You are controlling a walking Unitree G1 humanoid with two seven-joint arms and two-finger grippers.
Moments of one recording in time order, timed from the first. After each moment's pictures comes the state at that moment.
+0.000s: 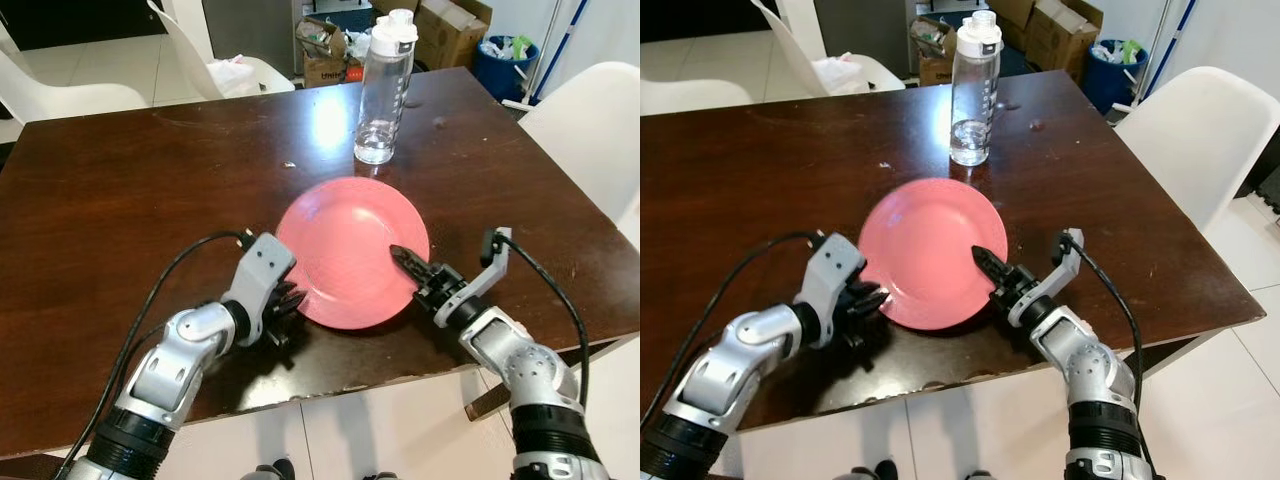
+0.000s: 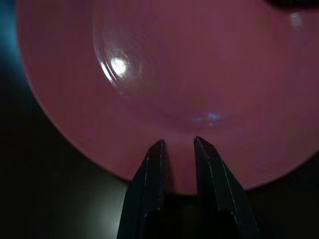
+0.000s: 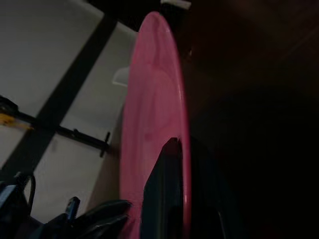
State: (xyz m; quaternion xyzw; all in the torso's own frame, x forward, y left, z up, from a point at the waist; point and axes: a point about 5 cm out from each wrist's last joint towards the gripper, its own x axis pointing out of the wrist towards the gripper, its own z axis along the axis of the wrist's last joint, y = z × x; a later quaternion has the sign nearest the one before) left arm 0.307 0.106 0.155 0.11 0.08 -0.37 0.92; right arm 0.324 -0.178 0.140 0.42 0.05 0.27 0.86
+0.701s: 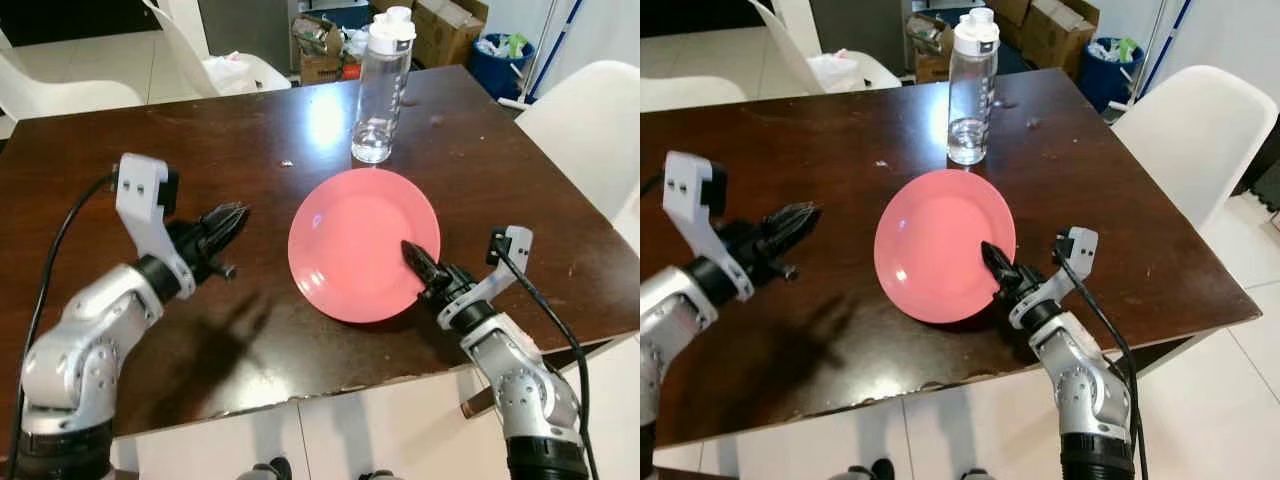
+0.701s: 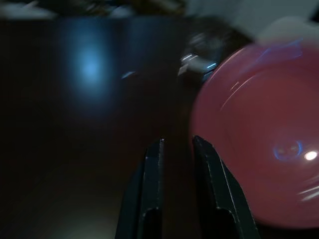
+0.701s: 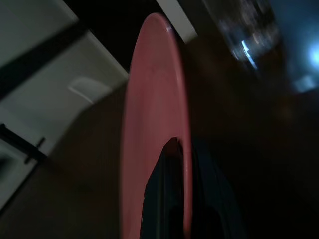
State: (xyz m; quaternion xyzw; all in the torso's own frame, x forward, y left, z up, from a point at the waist) left arm 0.290 0.178 0.208 -0.07 -0.01 -0.20 0.98; right arm 0.306 -0.164 0.168 0.27 -0.05 0.22 0.94
